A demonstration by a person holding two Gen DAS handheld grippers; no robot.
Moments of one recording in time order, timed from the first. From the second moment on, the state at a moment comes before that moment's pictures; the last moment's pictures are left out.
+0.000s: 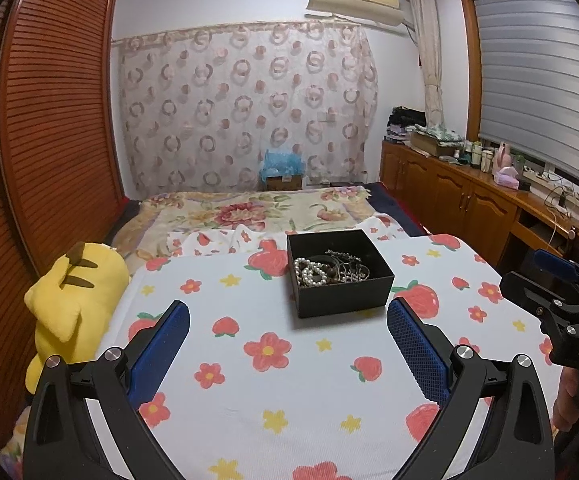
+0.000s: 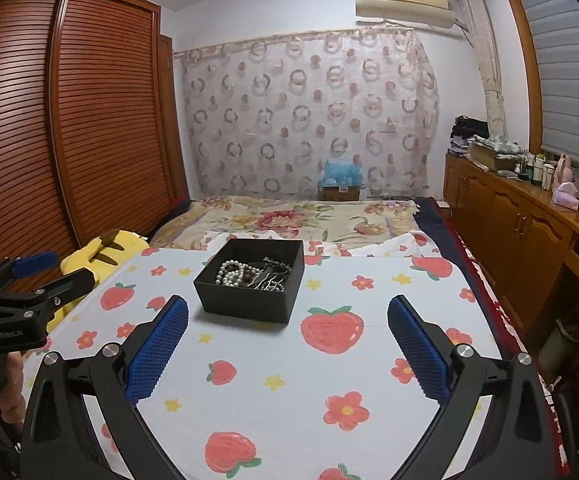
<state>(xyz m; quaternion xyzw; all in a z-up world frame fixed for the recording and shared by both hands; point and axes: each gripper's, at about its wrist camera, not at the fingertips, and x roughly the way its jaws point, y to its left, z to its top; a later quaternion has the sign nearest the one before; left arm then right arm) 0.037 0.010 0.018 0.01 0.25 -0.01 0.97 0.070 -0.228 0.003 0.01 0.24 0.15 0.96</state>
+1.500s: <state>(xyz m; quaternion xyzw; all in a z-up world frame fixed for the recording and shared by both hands) 0.034 0.009 0.016 0.01 0.25 -0.01 0.97 0.069 -0.227 0.003 0.00 0.23 0.15 0.96</state>
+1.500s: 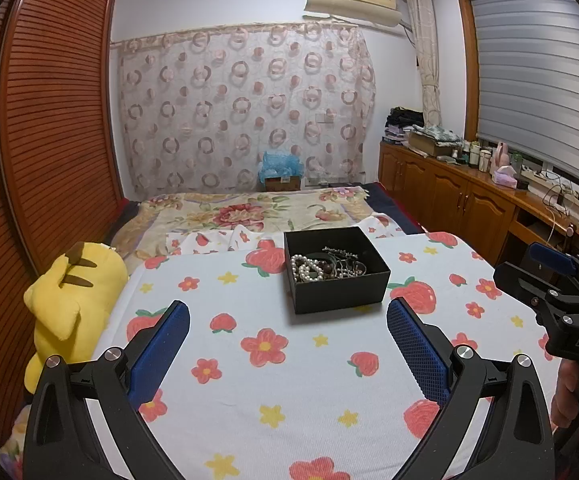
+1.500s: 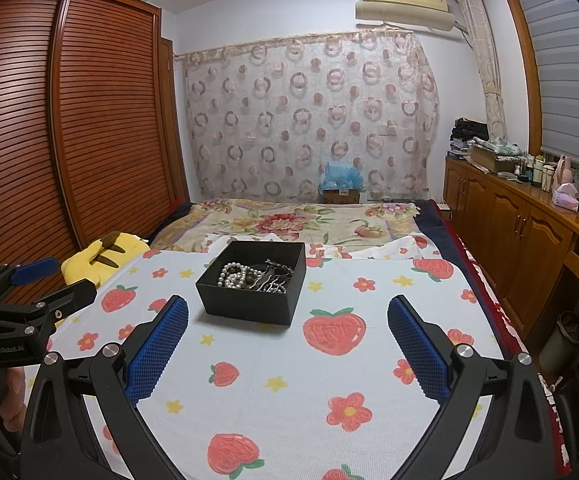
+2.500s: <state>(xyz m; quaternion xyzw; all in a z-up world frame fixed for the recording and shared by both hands) 0.033 0.008 0.015 0.01 0.25 -0.01 0.97 0.069 -0.228 0.002 0.00 0.23 0.15 0.96</state>
